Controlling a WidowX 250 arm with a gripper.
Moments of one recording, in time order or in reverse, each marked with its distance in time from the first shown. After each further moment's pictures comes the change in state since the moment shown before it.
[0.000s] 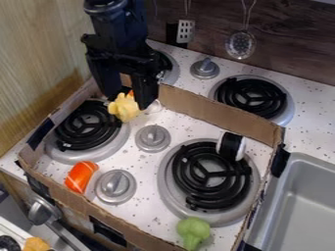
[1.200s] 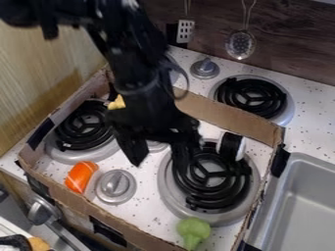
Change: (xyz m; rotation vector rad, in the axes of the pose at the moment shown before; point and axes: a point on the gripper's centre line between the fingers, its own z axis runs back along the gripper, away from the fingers) arm -0.033 -0.065 -0.045 -0.088 -0.022 0.238
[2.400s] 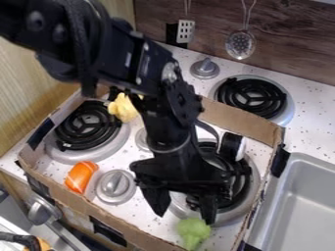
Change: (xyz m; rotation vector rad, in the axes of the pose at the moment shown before) arm -0.026 -0.028 -0.044 -0.015 0.056 0.078
